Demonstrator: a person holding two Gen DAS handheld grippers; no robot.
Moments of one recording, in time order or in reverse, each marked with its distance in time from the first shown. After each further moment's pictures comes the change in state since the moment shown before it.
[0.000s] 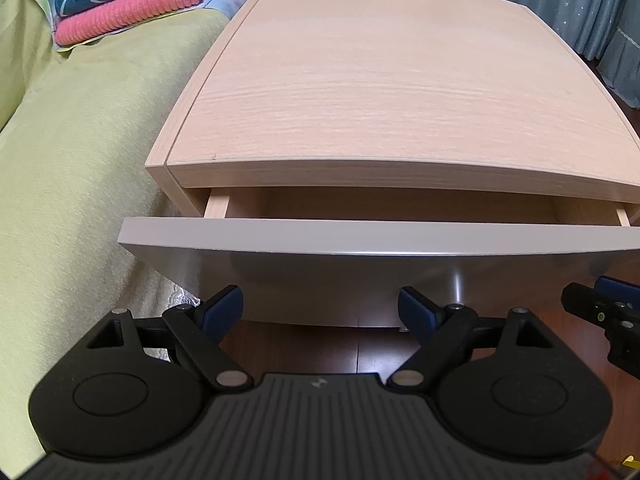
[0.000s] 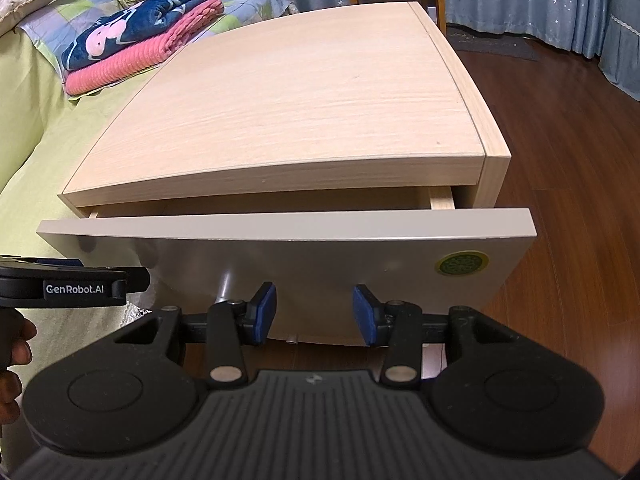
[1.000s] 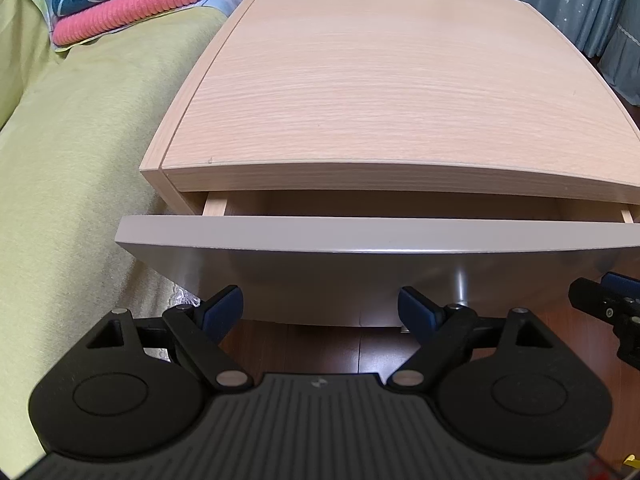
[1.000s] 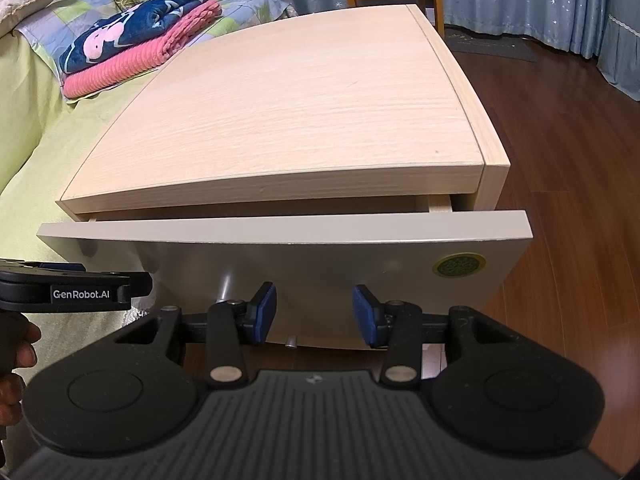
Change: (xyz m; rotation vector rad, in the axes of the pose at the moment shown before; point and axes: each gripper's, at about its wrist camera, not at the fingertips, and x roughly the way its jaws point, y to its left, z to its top) left arm 0.013 0.000 0.006 0.007 0.007 0.000; right arm 0.002 0.001 0.008 0.004 -0.004 -0.005
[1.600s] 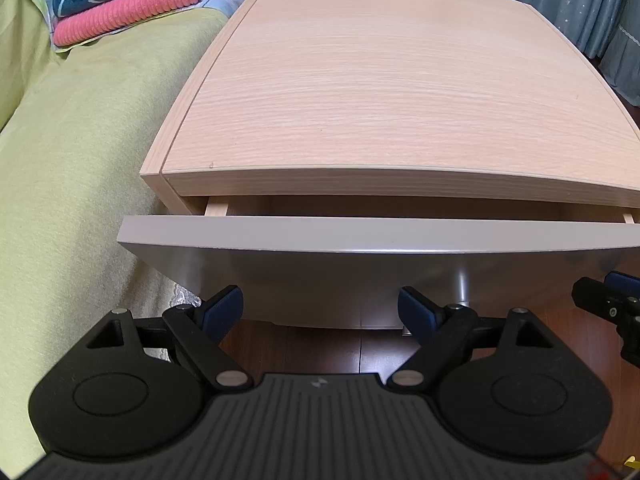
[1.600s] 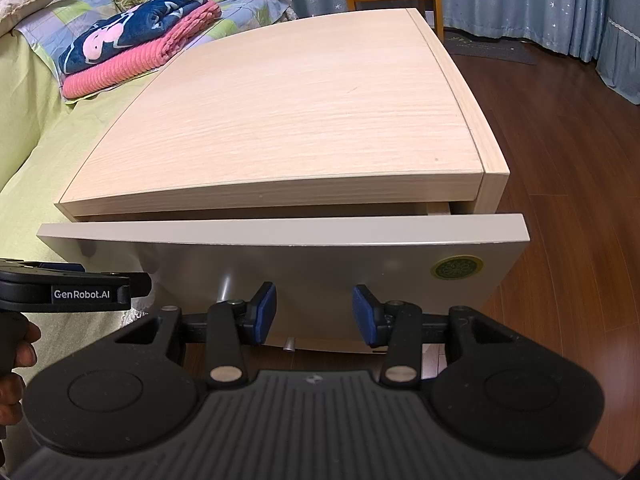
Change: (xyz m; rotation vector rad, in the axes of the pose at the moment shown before) left arm 0.007 0.003 0.003 -0.002 -0.001 0.000; right arm -0.001 0.000 0.004 -0.003 -0.005 -0.006
